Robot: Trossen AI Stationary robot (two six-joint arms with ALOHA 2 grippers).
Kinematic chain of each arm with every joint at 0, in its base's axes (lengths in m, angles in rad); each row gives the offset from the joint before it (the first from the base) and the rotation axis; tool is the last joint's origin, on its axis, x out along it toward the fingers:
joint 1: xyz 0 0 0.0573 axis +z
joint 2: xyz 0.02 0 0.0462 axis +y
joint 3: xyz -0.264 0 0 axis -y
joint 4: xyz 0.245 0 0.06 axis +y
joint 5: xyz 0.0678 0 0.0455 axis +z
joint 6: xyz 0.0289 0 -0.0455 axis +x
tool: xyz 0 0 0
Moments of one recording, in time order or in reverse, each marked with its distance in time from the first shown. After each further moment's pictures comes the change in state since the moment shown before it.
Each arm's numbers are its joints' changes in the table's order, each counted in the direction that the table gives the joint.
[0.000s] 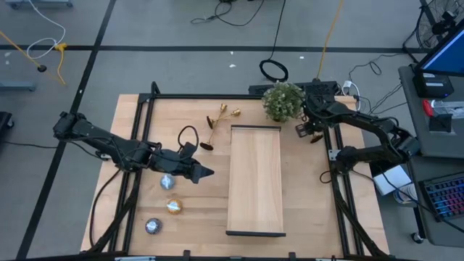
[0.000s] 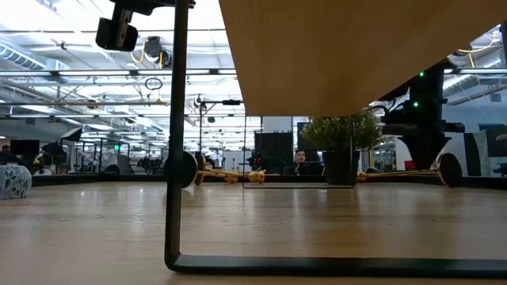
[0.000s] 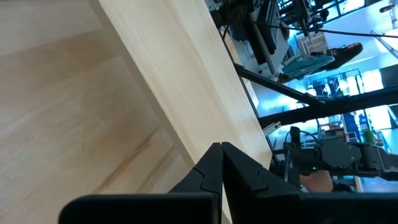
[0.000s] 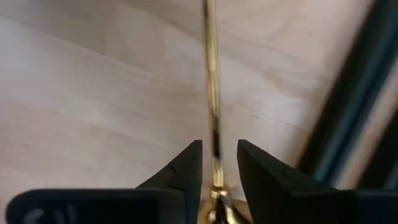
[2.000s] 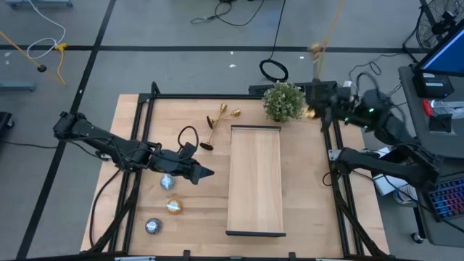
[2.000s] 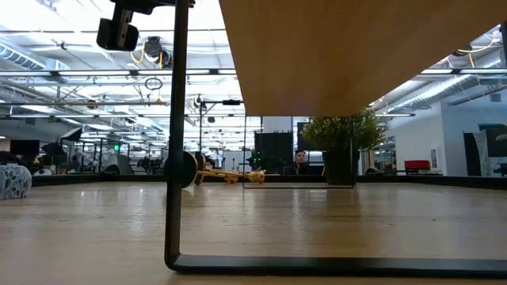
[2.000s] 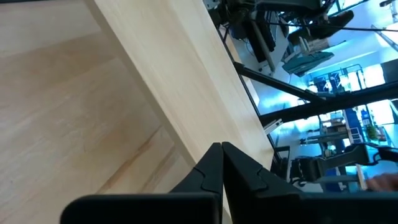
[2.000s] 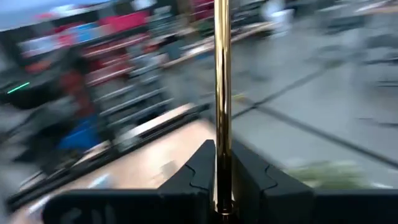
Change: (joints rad) left arm 0.005 0.000 0.000 0.000 -0.004 0.023; right arm 0.327 -0.654 0.228 -0.409 0.319 -0.064
